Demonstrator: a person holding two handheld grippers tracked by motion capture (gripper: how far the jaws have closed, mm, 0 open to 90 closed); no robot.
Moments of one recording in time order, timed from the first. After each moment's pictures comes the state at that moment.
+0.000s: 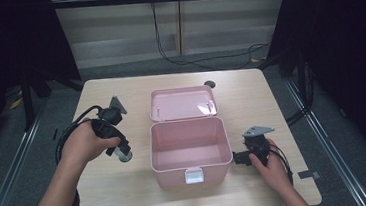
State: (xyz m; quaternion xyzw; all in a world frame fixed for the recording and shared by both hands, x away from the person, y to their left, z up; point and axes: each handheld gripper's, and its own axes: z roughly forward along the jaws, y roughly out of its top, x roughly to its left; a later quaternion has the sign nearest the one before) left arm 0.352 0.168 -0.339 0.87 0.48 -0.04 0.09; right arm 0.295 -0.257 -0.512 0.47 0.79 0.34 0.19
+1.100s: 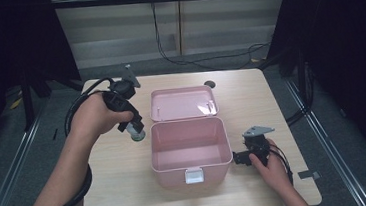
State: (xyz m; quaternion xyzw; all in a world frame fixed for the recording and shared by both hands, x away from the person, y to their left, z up) left arm 0.369 0.122 -0.271 0.89 0.45 -0.03 0.11; right arm 0.295 -0.257 -0.512 0.47 0.79 0.34 0.19
